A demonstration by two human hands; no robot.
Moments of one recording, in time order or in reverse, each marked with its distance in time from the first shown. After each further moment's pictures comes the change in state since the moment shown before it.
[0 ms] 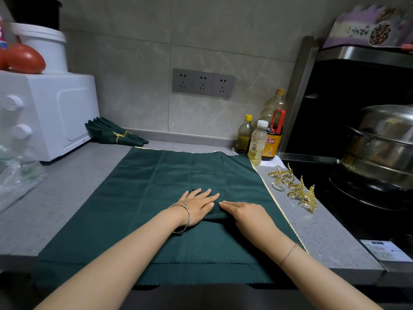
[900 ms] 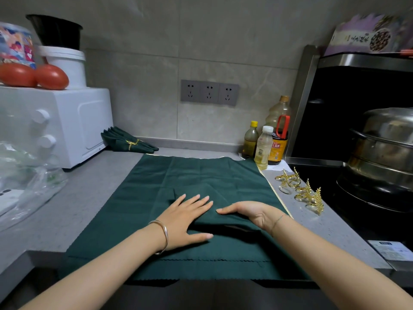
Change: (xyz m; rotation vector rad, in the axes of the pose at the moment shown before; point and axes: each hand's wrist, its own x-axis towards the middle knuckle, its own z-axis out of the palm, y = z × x) left_hand -0.087 -0.020 -0.015 0.202 0.174 0.203; right_hand 0.044 -0.013 -0.018 1.437 -0.786 0.836
